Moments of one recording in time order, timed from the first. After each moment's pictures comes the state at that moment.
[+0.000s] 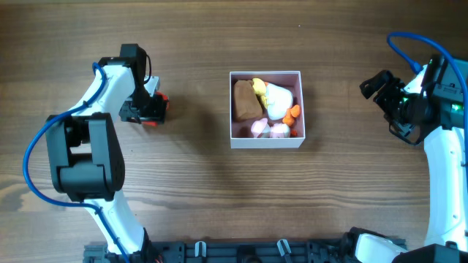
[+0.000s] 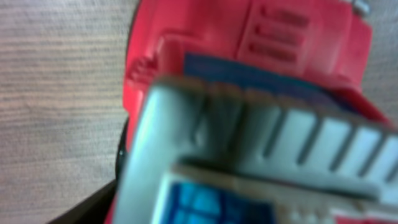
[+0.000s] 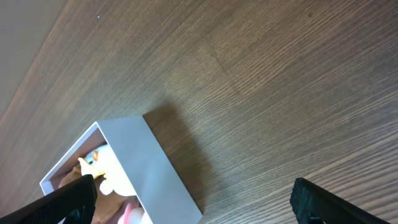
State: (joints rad) left arm 0.00 2.03 1.41 -0.99 -0.01 0.07; right arm -0.27 1.36 1.19 -0.88 -0.24 0.51
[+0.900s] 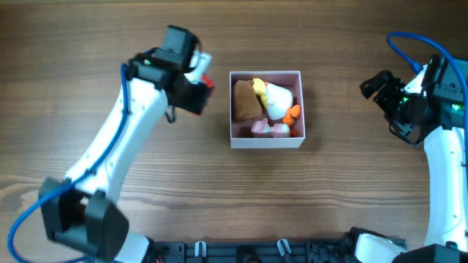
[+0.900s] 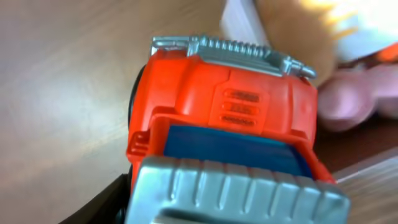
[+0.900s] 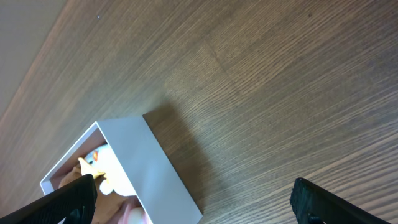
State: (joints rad) left arm -0.39 1.67 1.50 -1.04 0.00 0.06; right arm -0.27 1.36 1.19 -0.88 -0.24 0.51
